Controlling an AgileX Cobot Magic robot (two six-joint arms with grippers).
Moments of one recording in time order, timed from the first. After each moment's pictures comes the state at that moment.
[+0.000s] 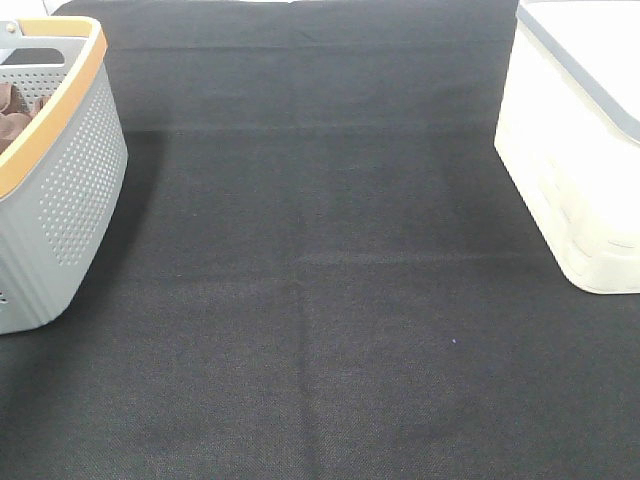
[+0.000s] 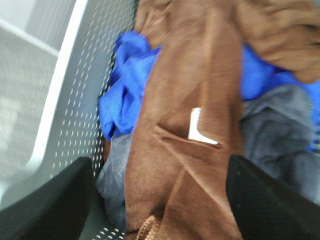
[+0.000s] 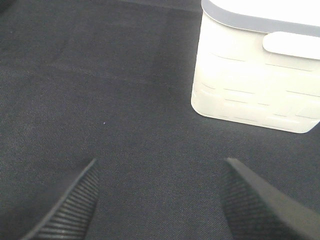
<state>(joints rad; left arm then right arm) 0.02 1.72 -1.51 0.32 1.01 -0.40 0.03 -0.01 -0.51 0.16 1.07 -0.19</state>
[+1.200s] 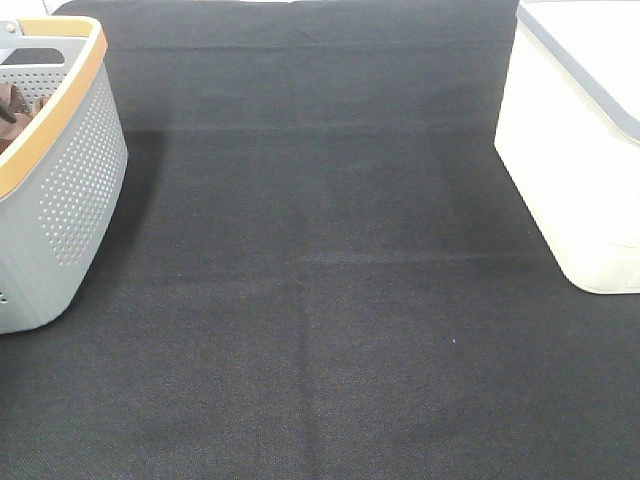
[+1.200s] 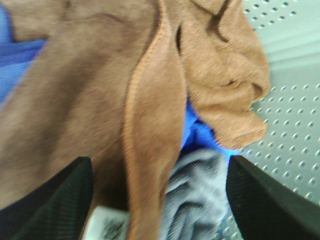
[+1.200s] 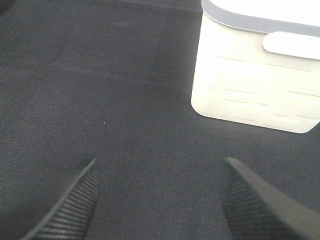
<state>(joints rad) 0.25 2.03 -1.51 -0.49 0.69 -0.05 0.03 -0.01 -0.51 0.16 1.07 -0.19</state>
